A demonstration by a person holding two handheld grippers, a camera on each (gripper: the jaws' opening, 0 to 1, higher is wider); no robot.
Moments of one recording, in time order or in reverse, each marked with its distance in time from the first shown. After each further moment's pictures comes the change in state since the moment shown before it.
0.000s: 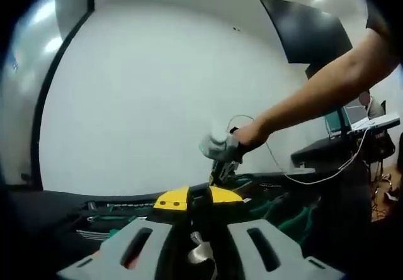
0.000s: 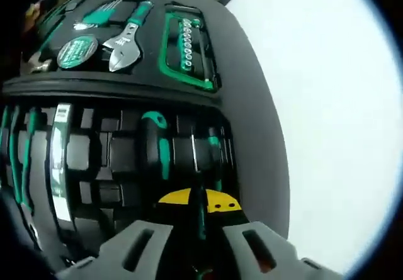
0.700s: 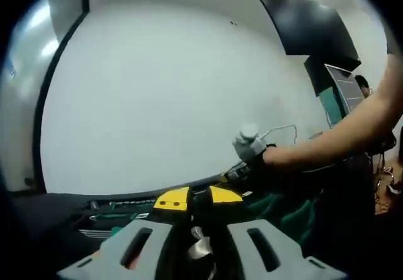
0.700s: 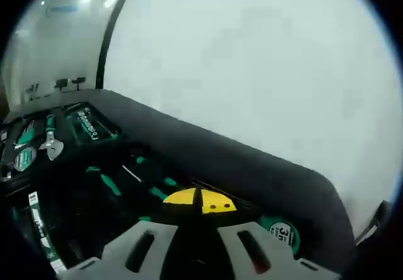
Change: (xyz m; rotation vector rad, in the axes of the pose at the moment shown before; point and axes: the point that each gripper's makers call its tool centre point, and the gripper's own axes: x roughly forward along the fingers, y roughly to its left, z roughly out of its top) left arm 0.002 -0.005 -0.010 0.042 0.045 0.008; right arm -0.022 -0.028 -0.043 0.873 -0.456 -0.461
